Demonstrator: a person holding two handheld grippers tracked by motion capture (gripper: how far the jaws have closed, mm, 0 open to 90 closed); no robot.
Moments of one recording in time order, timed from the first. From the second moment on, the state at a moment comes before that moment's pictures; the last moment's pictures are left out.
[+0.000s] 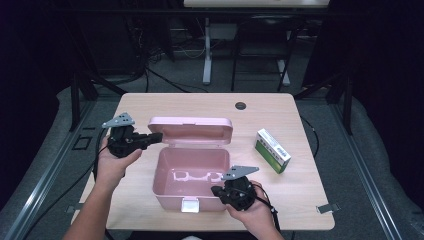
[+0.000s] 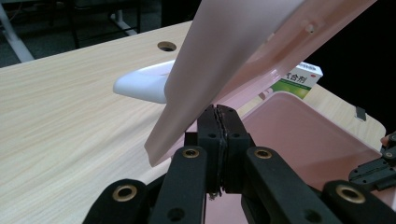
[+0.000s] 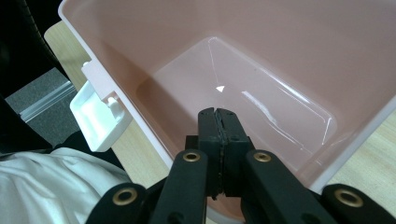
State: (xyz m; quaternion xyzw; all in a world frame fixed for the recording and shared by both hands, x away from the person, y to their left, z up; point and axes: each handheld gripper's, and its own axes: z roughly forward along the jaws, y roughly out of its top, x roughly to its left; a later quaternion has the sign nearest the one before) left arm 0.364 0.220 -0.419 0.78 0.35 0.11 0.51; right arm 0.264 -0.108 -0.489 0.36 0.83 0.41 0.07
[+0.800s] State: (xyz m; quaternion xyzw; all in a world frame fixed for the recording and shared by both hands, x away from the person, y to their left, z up) left arm 0.376 0.217 -0.435 0.78 0.37 0.11 0.49; right arm 0.266 -0.111 -0.491 0.36 0.83 0.42 0.07
